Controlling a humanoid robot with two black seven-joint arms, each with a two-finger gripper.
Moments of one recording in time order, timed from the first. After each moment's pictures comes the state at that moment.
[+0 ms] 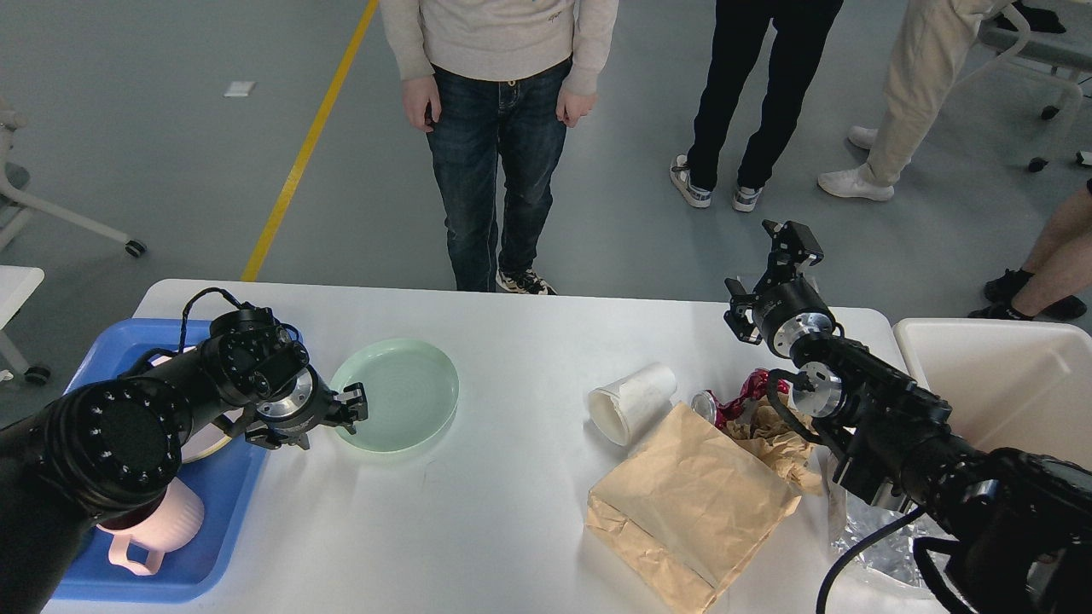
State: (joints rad) left arm -1.10 0.08 0.92 -0.26 -0.04 -0.64 0.29; right arm 0.84 -0.05 0.44 0.26 0.03 0.13 0.35
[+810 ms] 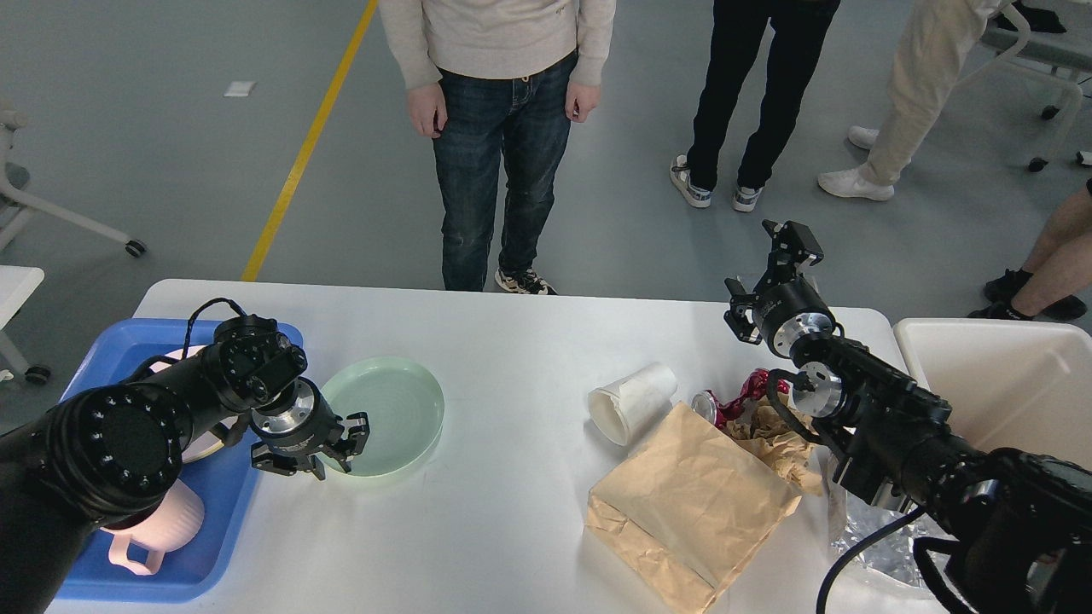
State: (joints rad) left arm -1.09 0.07 0.92 -0.26 -0.04 -0.80 0.30; right arm 0.84 -0.05 0.44 0.26 0.03 0.13 0.35
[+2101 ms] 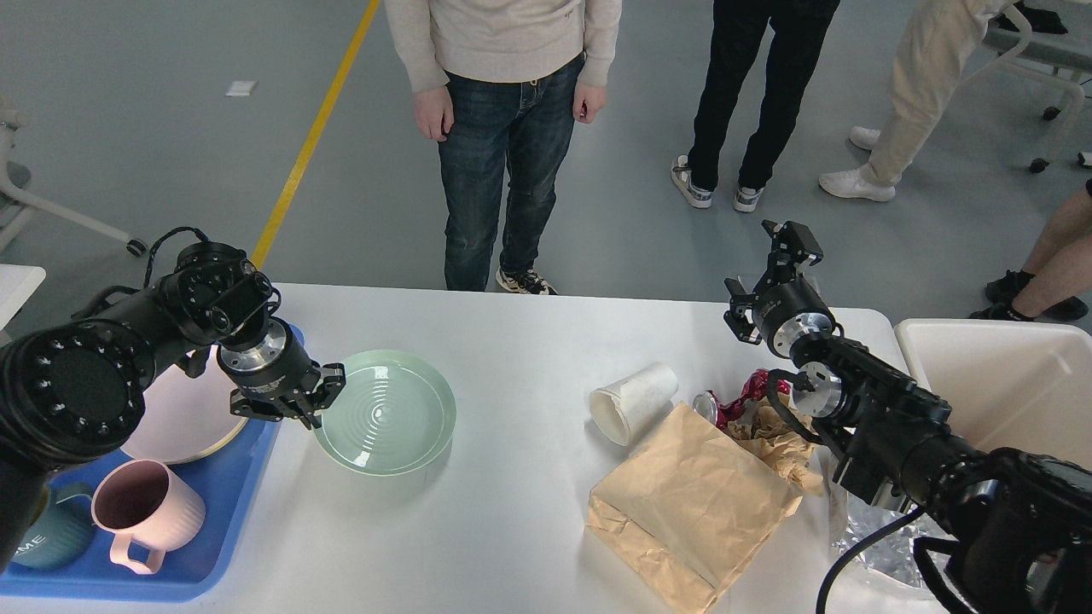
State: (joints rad) left arm -1.25 0.15 0.92 -0.26 -0.03 -0.95 0.30; right arm 0.84 -0.05 0.44 0.26 0.03 0.13 0.35
